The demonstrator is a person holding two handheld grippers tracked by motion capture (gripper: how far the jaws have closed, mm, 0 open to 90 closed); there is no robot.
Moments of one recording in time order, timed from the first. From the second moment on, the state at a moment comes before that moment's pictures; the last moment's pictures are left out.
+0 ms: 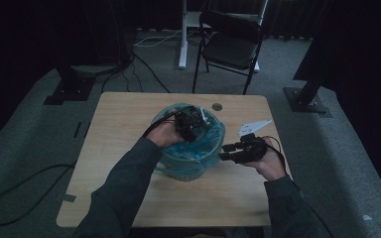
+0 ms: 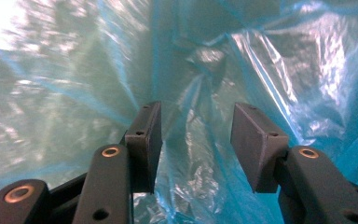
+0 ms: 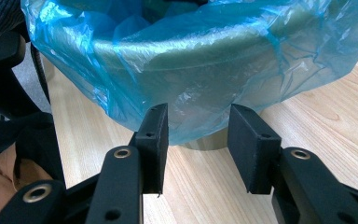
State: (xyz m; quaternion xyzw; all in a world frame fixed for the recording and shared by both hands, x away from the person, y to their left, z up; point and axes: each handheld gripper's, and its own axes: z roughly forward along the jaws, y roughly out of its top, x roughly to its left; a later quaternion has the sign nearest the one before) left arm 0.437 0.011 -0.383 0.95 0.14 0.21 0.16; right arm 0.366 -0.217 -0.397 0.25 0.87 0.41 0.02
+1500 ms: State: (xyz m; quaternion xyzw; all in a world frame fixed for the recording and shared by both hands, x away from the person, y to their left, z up) left arm 0.412 0.178 -0.356 0.78 0.34 0.20 0.49; right arm 0.368 -0.226 -0.396 0.26 0.87 0.42 0.03
